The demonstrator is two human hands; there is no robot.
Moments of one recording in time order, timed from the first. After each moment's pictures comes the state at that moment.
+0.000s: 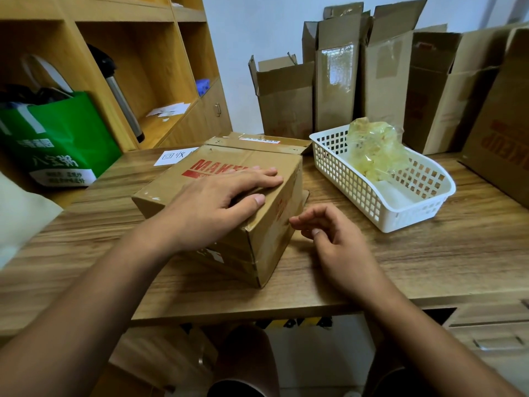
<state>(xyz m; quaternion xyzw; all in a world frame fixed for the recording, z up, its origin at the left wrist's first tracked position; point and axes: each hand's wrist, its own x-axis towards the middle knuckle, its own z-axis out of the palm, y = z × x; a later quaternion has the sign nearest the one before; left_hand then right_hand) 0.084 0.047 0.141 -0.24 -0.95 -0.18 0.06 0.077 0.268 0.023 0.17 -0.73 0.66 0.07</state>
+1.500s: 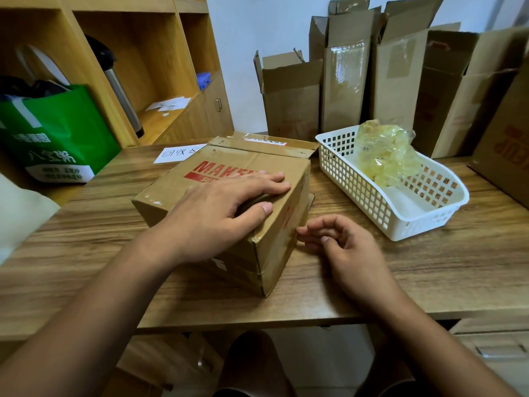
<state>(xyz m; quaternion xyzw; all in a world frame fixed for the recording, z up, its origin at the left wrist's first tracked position) 0.085 0.048 0.141 -0.24 -0.95 -0.19 0.06 0.069 0.267 0.019 0.11 -0.68 0.73 0.00</state>
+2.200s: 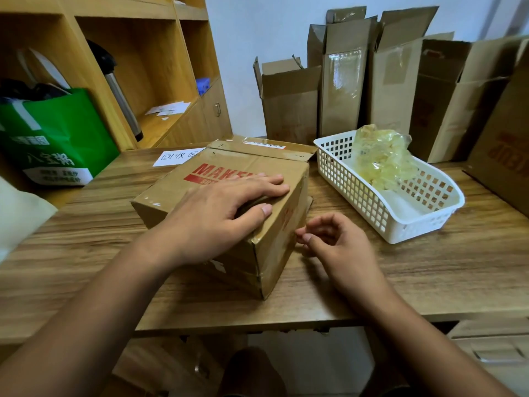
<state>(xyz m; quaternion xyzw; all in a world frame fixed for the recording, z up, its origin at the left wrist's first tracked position) 0.085 0.049 0.139 -0.24 -0.95 -0.20 0.07 0.067 0.258 0.028 0.07 -0.69 0.72 0.04</state>
